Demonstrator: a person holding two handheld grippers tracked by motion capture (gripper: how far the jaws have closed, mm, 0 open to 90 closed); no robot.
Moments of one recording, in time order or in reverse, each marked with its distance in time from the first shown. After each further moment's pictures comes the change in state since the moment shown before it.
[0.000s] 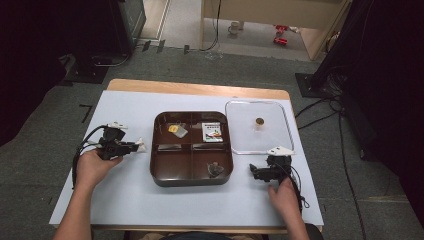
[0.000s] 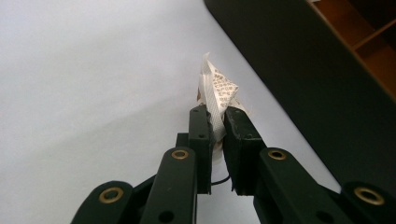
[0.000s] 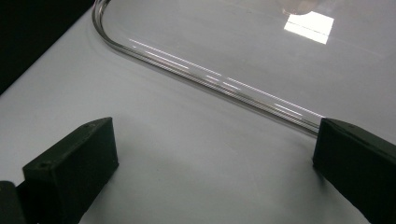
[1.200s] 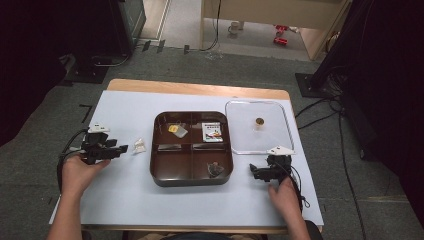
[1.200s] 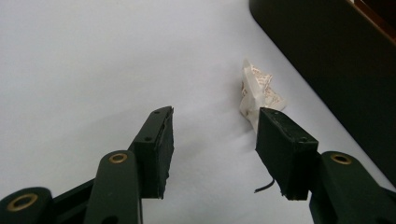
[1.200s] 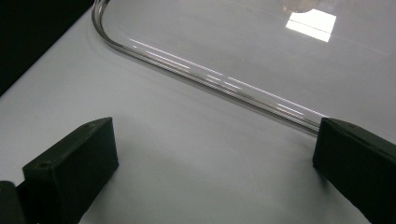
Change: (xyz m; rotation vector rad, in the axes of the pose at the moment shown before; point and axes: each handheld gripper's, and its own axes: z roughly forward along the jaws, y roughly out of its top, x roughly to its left) left arm 0.022 -0.027 -0.029 -0.121 0.090 -0.028; right arm -0.001 0.000 0.001 0.005 0.008 0.007
